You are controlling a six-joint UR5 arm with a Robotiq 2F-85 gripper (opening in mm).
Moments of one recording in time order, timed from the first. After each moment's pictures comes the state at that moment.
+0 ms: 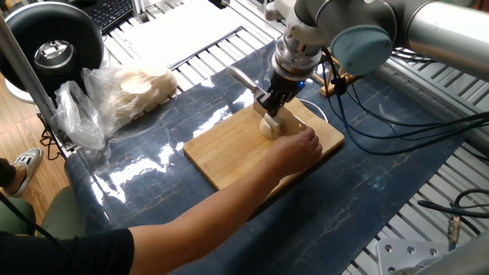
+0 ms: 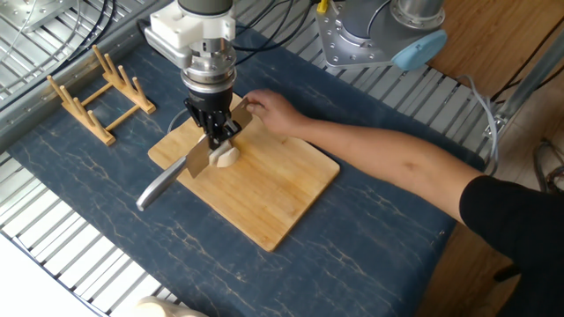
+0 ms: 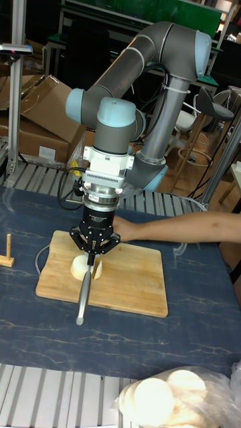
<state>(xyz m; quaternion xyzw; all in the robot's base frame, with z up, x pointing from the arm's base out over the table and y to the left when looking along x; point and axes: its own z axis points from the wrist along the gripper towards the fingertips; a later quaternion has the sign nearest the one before) 0.523 -0.038 0.052 0.04 0.99 0.02 0.11</state>
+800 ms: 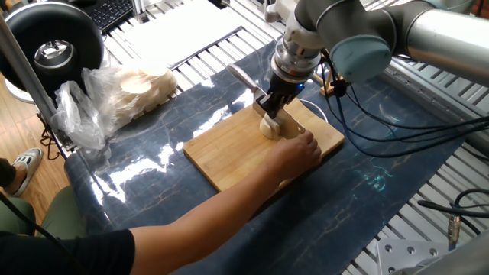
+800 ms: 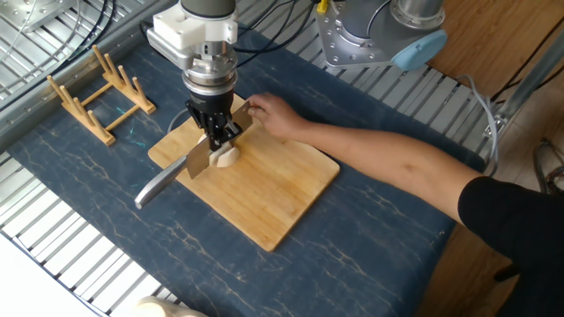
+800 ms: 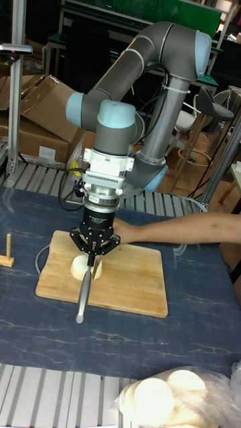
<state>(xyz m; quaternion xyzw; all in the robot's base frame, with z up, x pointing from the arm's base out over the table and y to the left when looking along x) 0.533 -0.036 0.048 0.05 0.99 0.02 0.13</state>
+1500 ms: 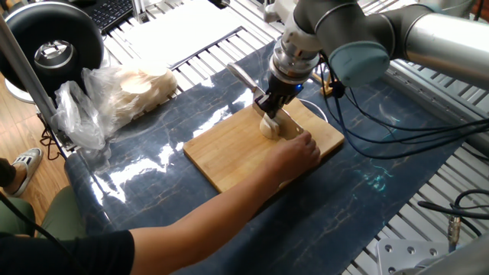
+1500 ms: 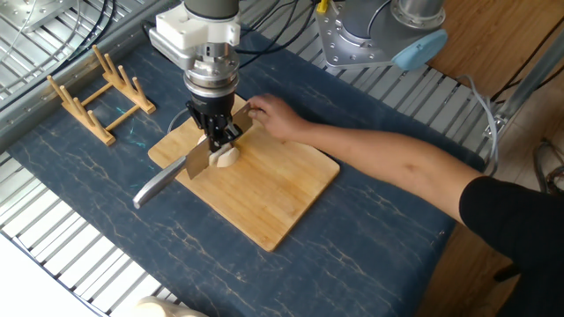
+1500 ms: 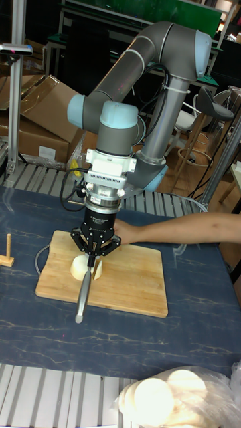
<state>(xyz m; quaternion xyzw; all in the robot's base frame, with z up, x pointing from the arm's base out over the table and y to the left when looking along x) 0.537 -0.028 0.051 0.06 0.99 0.04 0.13</state>
